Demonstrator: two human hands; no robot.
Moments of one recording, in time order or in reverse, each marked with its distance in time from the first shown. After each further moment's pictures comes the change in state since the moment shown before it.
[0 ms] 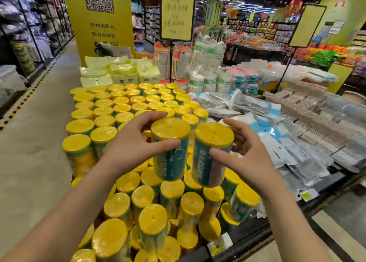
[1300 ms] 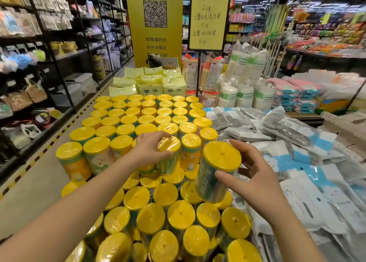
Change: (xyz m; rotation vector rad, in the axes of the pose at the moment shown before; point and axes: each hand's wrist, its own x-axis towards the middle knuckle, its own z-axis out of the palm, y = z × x) left_hand 0.145 -0.096 0.080 0.786 0.029 -0.240; right_hand 0.100 0.106 -0.076 0.133 -0.209 -0.062
